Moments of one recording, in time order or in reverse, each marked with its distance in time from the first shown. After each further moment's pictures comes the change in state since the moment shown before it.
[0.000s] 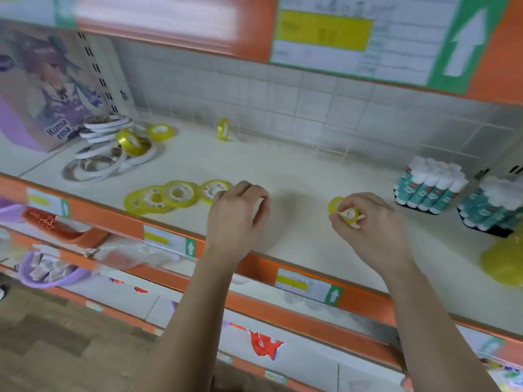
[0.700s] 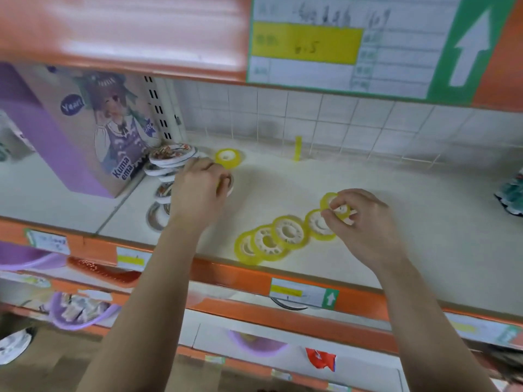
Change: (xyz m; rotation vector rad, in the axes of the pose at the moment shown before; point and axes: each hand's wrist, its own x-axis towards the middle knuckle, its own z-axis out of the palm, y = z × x) left_hand 0.094 -0.260 -0.110 0.254 -0.095 0.096; right_hand 0.053 -0.152 0.163 0.024 0.055 0.083
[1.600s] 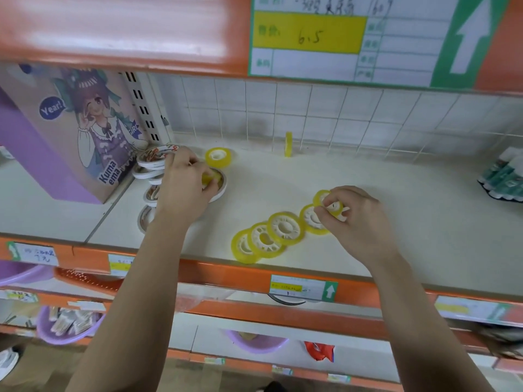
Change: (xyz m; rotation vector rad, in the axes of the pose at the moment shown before) left_hand 0.009 -0.017 0.005 -0.022 -0.082 -0.058; right_hand -0.008 -0.008 0.004 -0.017 0.035 0.030
